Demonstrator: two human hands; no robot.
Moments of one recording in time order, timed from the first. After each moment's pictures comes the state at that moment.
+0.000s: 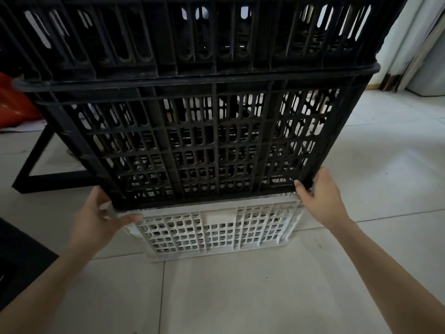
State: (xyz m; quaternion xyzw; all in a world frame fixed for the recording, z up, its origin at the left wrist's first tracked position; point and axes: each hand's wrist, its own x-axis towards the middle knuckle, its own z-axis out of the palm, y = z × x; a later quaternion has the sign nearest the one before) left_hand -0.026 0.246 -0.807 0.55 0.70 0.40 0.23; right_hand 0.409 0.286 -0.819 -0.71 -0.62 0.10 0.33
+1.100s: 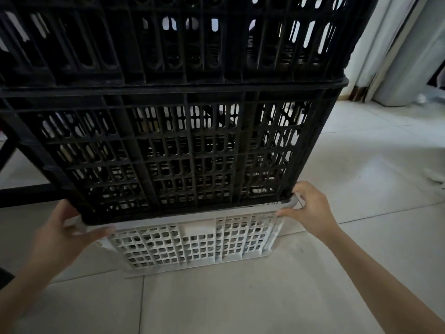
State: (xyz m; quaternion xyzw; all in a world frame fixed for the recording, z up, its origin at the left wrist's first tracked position) left_hand -0.040 0.252 -0.819 0.53 0.70 0.41 0.25; right_hand 0.433 0.270 -0.823 -0.65 -0.64 0.17 0.37
